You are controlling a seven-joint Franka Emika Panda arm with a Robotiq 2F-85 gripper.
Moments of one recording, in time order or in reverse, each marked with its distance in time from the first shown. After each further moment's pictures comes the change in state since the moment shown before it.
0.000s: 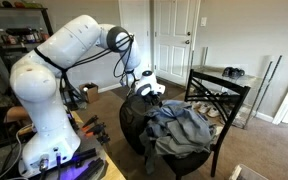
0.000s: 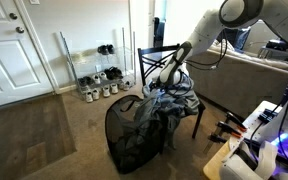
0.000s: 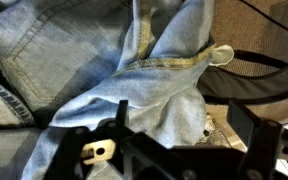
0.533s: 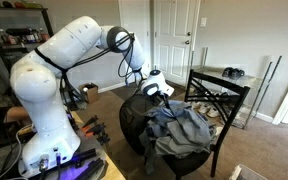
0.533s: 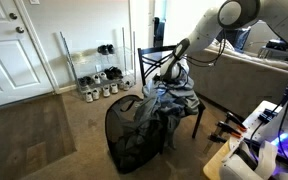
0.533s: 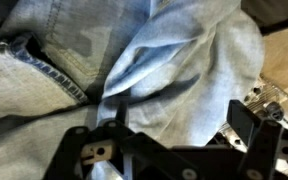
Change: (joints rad) arm 0.010 0.012 -0.098 0.096 0.163 -0.063 0.186
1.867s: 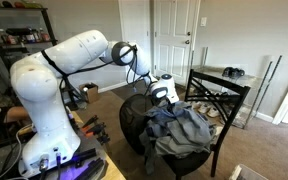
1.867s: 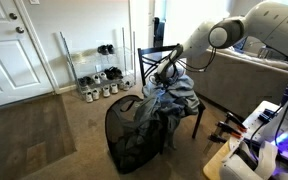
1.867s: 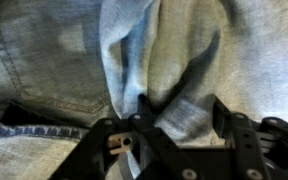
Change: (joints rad) arm 0.032 0.212 -0.110 0.354 0.119 -0.279 0.487
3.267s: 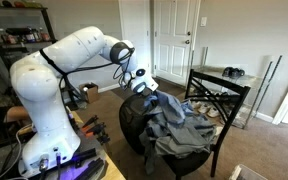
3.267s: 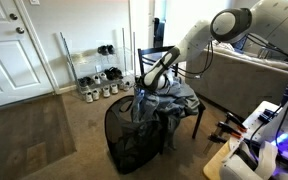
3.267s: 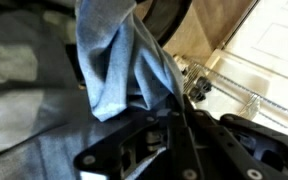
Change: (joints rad) arm 0.005 -0.053 0.358 -0.176 -0.258 0.548 -0.134
